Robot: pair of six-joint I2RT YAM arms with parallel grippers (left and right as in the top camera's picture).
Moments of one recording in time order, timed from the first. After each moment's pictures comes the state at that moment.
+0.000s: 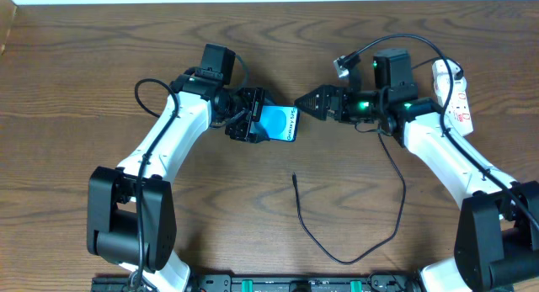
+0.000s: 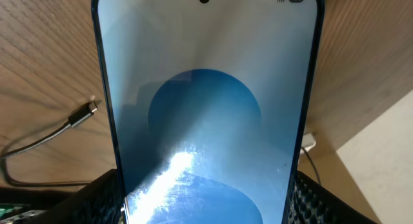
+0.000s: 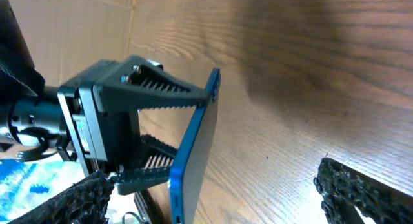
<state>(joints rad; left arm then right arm) -0.25 1.79 1.30 -0.75 0.61 -1.62 0.26 1.68 1.09 -0.22 -0.87 0.50</state>
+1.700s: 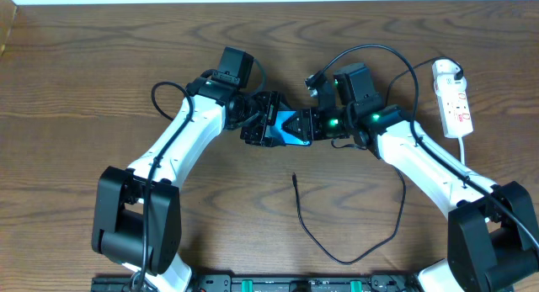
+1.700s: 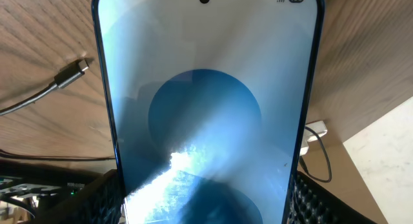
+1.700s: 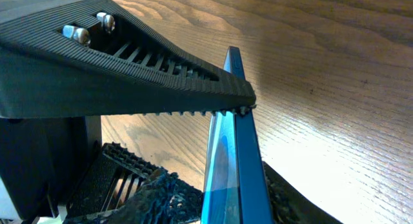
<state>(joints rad) -0.33 1.79 1.30 -0.73 0.65 -1.72 0.44 1.68 1.09 -0.31 -0.64 0.44</state>
